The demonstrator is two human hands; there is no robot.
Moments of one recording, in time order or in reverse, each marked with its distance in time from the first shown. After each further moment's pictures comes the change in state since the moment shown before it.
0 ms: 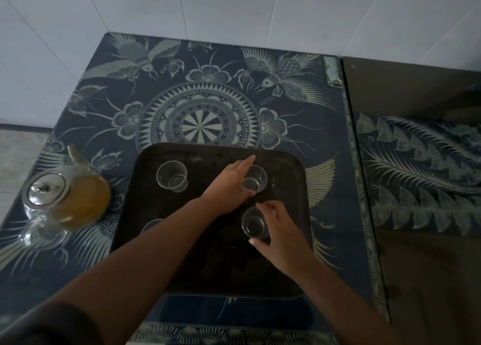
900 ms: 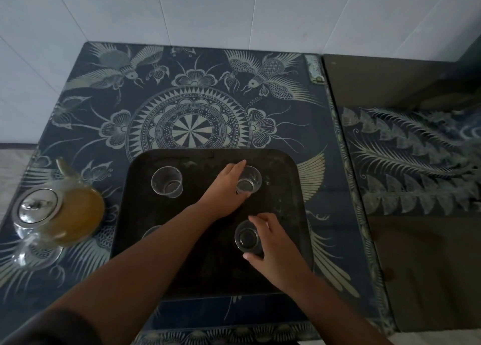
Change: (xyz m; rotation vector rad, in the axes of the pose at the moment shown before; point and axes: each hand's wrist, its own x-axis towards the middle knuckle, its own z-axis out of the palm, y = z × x) left_hand -0.003 -0.008 0.006 -0.068 -0.008 0.019; right_hand -0.027 -0.023 0.018 -0.021 0.025 0.059
